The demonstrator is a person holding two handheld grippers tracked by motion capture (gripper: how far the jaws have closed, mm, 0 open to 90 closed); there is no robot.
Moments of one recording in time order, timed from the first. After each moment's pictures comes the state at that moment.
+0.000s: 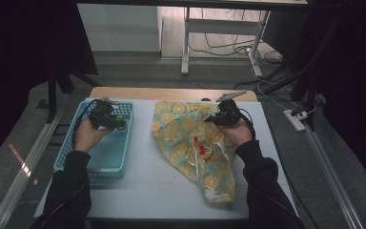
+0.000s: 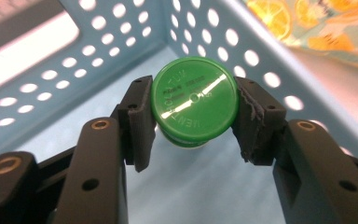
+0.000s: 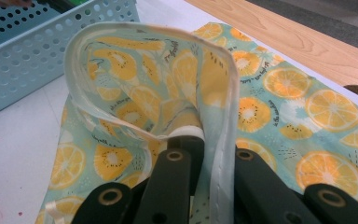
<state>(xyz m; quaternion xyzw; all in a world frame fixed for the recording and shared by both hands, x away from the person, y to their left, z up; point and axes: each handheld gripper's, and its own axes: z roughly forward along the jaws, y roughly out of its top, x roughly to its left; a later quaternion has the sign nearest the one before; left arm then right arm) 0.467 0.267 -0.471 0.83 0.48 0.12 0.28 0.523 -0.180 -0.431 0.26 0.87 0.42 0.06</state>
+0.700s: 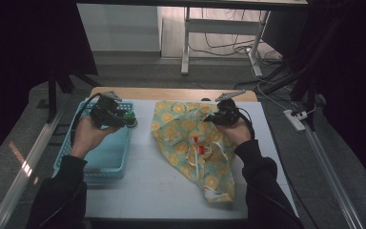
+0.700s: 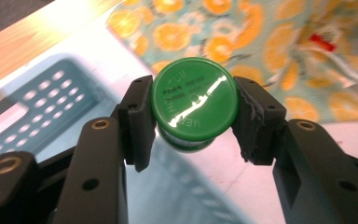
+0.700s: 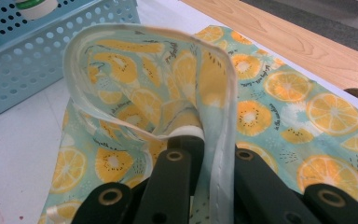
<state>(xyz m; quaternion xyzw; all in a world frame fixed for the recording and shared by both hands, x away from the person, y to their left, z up) 0.424 0.220 -0.401 0.85 0.39 0.11 0.34 0.523 -0.177 -0.429 0.26 0.87 0.42 0.06</state>
